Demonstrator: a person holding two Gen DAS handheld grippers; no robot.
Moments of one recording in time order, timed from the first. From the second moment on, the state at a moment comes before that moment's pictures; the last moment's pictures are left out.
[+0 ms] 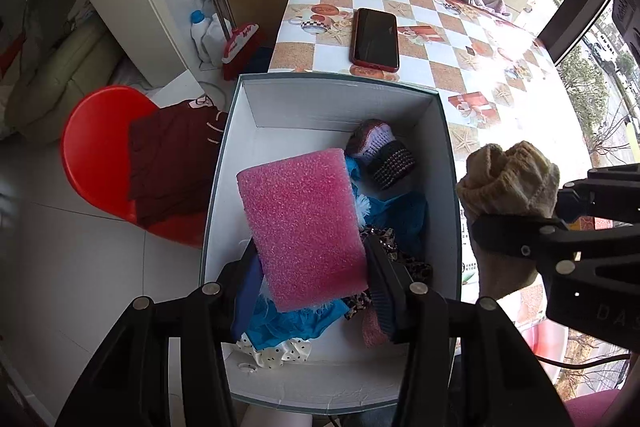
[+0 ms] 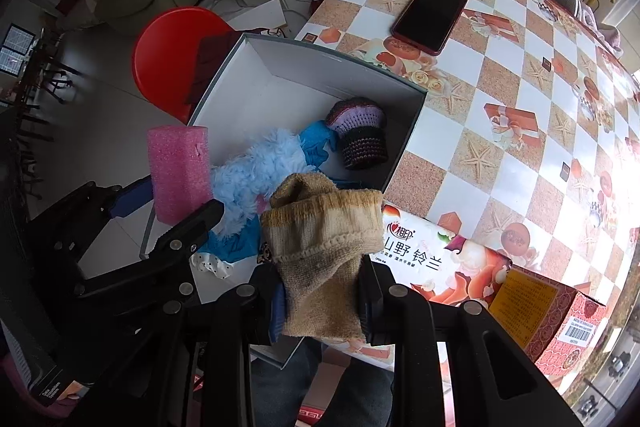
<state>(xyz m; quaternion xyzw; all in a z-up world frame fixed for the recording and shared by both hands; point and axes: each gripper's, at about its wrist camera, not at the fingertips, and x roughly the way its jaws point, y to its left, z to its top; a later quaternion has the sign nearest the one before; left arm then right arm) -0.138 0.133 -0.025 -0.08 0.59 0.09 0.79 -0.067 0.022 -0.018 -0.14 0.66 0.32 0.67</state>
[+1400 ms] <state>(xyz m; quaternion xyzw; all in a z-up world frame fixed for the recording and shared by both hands) -0.107 0.152 -0.063 -0.10 0.63 0.12 0.76 -0.033 0.045 -0.039 -0.12 0.67 0.30 0.67</state>
